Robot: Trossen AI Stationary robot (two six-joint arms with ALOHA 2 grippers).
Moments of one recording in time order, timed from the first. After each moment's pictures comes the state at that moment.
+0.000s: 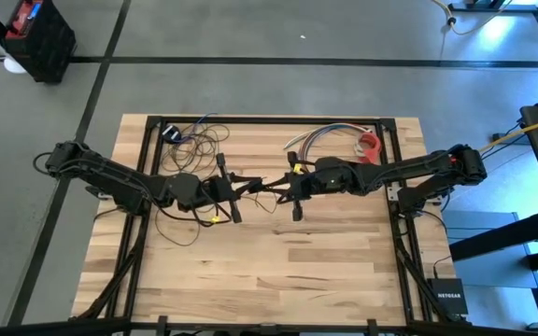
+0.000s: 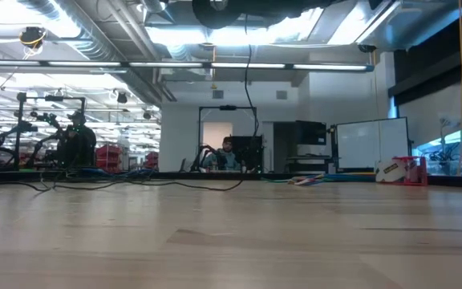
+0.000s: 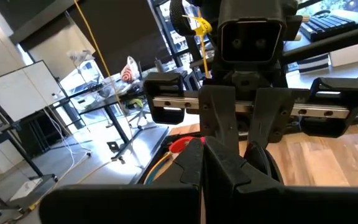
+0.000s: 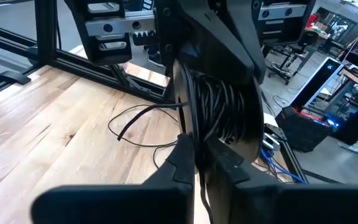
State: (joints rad) left arm -0.22 1.29 0.81 0.50 -0.59 0.37; right arm 0.06 1.44 0.97 0.28 0.01 -0.35
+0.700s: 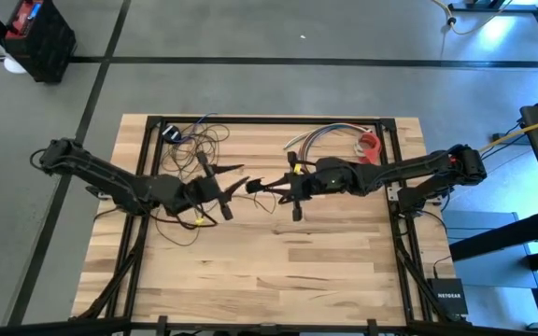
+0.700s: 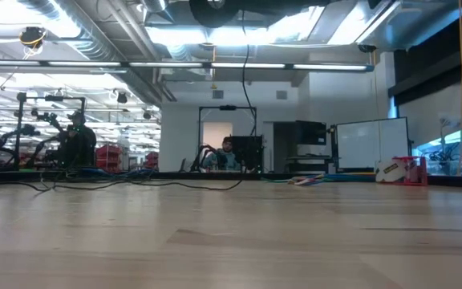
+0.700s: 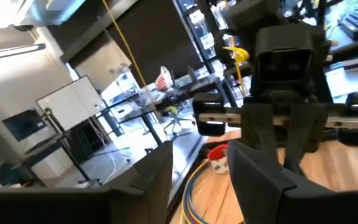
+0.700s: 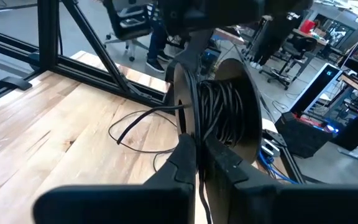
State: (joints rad) left arm -0.31 1.19 0.81 0.50 -0.81 0.53; right arm 0.06 1.44 0.97 0.30 0.01 -0.35
